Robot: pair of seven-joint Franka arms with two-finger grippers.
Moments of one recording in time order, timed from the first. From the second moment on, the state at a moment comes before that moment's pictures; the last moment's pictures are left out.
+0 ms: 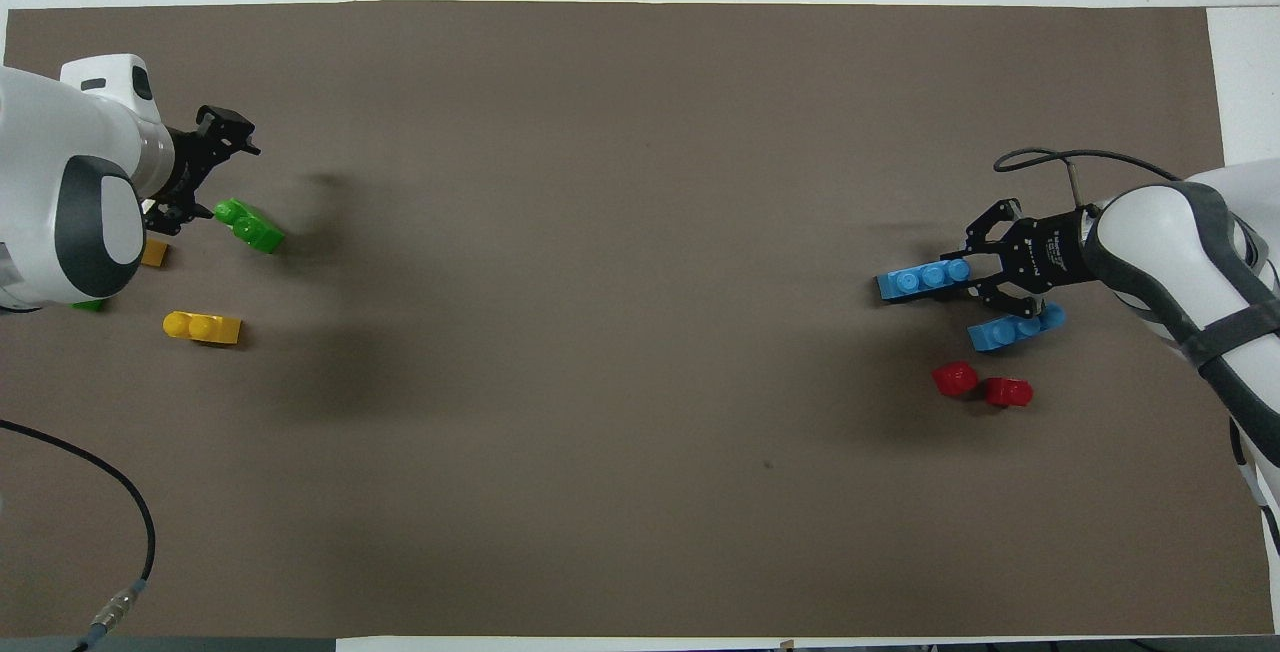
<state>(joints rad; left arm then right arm) -0.02 0.36 0.05 -1.78 -0.02 2.30 -0.79 -0.15 0.30 0.00 -2.03 0.61 2.13 0.82</state>
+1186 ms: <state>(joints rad) -0.02 -0.03 0.04 -1.71 -0.02 1.75 -0.08 -0.11 0.06 0.02 -1.67 0.20 1.62 0.46</state>
